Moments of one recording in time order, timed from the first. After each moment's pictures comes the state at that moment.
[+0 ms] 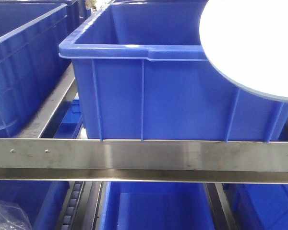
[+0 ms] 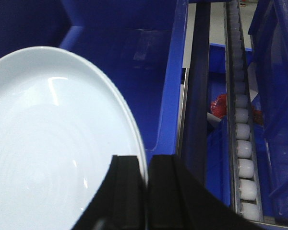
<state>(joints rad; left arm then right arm) -0.11 0.63 -0.39 -0.07 0.30 -0.13 0.14 0.66 -0.58 0.06 0.32 0.02</state>
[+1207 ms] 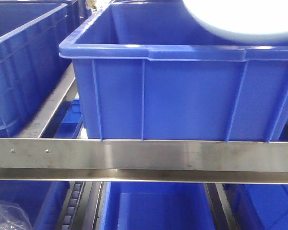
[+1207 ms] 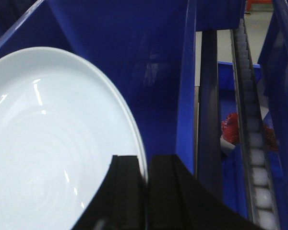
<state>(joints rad) -0.11 0.63 -0.39 -0.07 0.30 -0.13 0.14 0.97 -0.86 0.12 0.25 0.02</state>
